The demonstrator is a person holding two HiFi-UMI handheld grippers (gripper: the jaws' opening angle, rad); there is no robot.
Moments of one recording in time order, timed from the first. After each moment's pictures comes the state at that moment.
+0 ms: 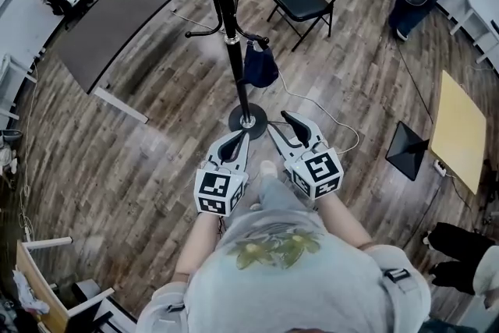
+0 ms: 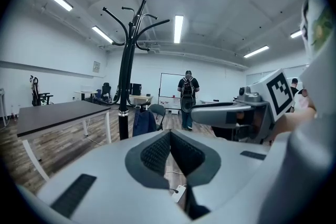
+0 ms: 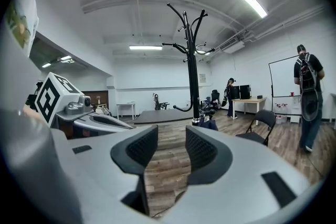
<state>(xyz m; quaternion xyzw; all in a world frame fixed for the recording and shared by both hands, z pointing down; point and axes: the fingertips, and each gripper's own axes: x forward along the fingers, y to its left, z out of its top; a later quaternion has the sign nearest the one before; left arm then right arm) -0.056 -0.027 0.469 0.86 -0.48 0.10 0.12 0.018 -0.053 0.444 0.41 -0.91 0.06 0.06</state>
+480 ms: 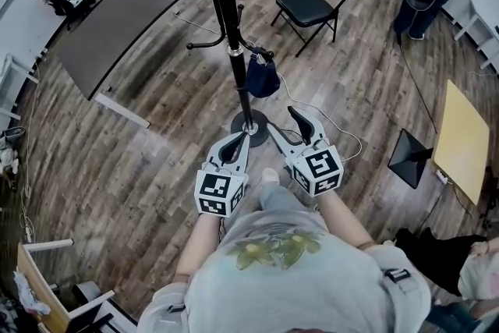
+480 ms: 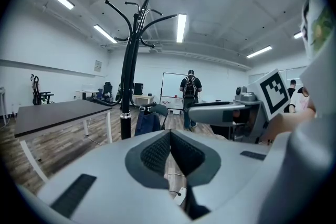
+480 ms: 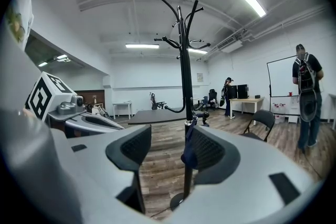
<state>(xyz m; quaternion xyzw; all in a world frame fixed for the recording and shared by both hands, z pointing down) -0.065 -0.069 0.472 0.86 -0.49 0.10 0.12 0.016 -0.108 0.448 0.42 -0.90 0.07 0.06</state>
